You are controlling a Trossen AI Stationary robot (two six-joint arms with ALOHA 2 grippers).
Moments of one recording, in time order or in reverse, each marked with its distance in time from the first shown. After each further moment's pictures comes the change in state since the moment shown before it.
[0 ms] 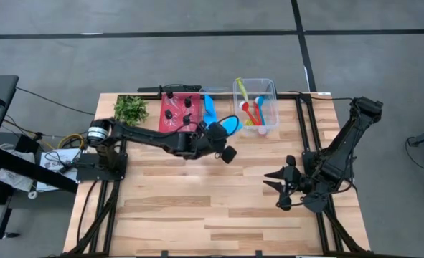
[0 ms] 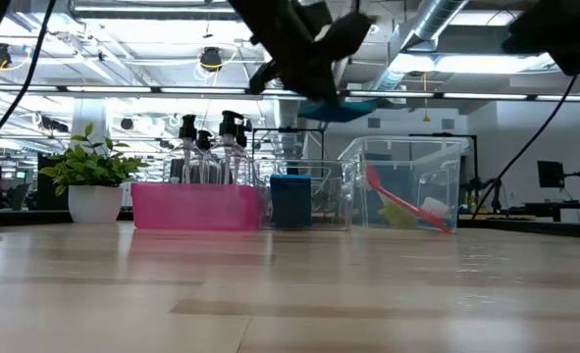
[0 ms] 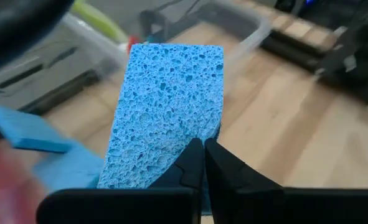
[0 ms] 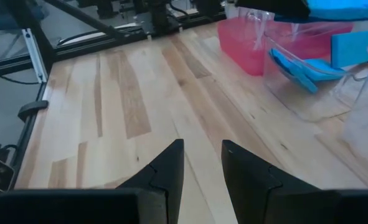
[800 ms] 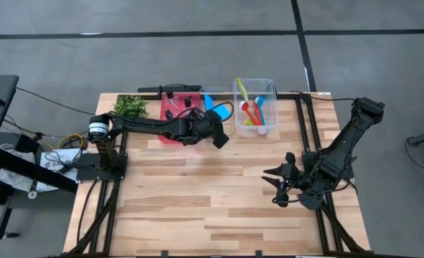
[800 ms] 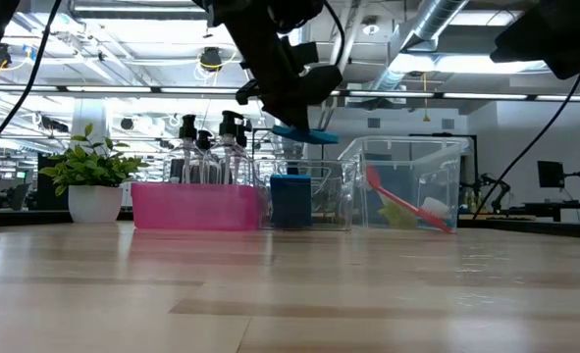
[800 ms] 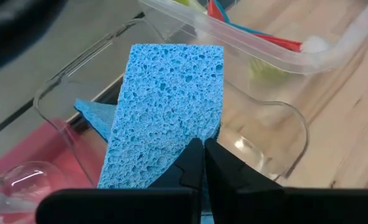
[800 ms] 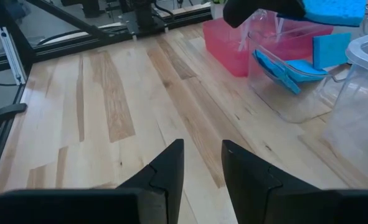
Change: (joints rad) left arm 0.154 0.000 0.001 -0.178 0.005 0.141; right arm -0.049 0.000 0.000 -0.027 -0.001 -0.002
